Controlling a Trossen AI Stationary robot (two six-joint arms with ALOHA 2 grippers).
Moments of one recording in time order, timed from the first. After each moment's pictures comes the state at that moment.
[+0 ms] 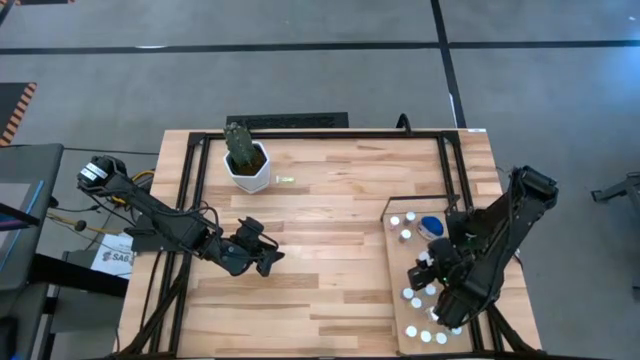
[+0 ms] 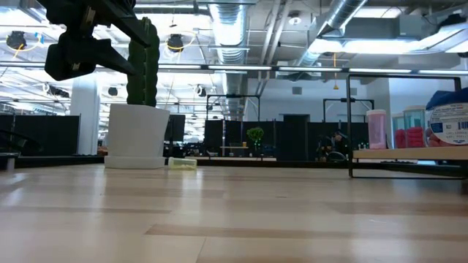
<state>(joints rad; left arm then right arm) -0.52 1.22 0.74 -0.28 -0.49 -1.31 0.95 1.51 1.12 -1.42 0.53 2.20</state>
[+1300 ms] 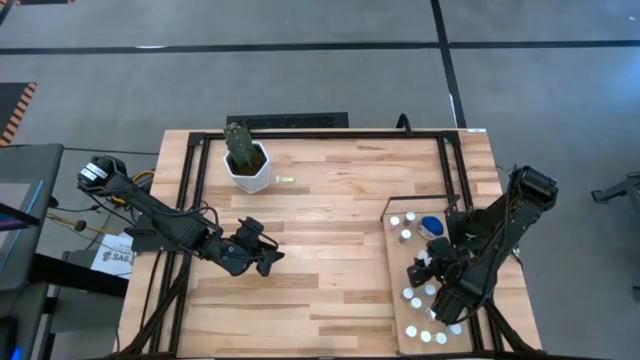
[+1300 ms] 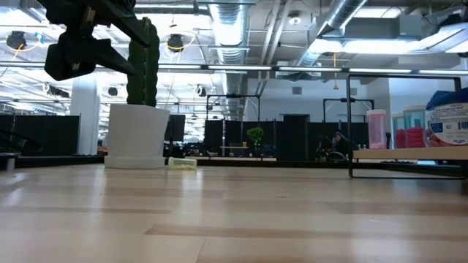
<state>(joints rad) -0.52 1.22 0.74 -0.28 -0.49 -1.31 0.95 1.51 0.98 -1.31 0.52 2.23</state>
